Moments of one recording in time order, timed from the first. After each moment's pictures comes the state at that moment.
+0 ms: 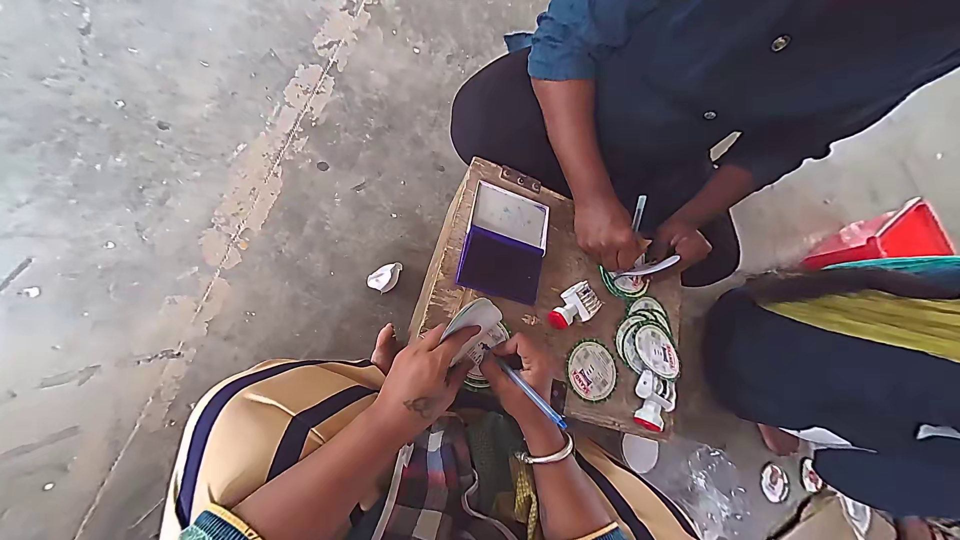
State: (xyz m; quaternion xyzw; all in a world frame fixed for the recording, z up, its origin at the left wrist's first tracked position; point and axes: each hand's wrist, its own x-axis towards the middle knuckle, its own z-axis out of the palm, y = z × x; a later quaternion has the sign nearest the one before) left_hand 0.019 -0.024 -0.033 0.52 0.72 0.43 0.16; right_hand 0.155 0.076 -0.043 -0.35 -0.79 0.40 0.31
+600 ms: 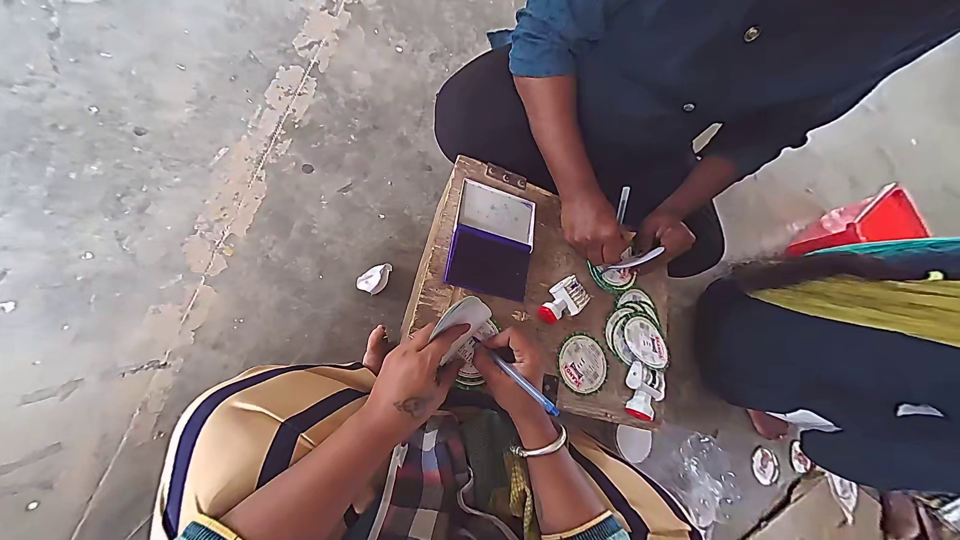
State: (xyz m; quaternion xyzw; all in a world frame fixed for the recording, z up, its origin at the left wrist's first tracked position) left_hand 0.018 -0.024 -0.035 0.53 0.72 0.43 0.15; right_hand 0.153 0.078 -0.045 -0.36 -0.76 0.43 0.32
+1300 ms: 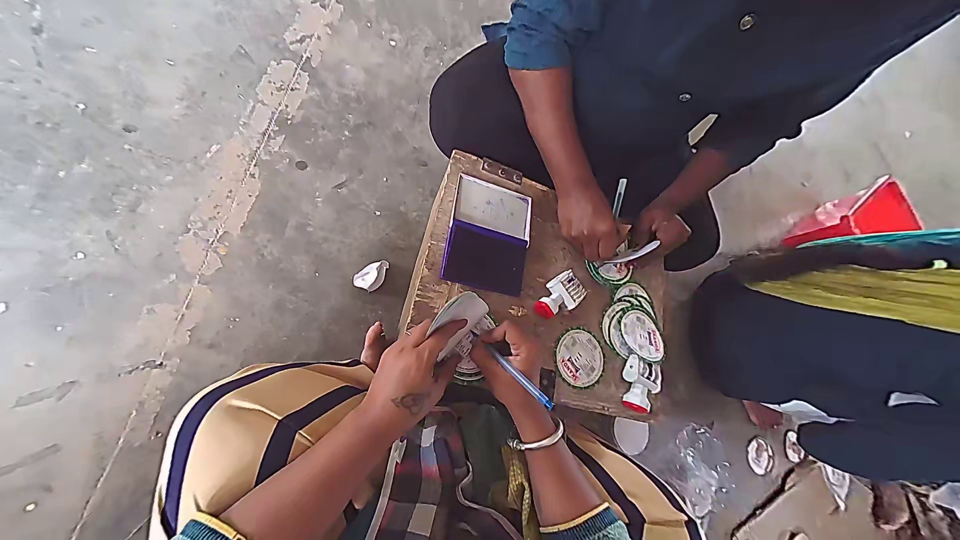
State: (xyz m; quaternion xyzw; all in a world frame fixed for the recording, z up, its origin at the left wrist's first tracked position) left_hand 0.021 -0.025 -0.035 0.52 0.73 0.42 0.16; right_hand 0.154 0.078 -0.046 -0.37 -0.77 0.42 0.32
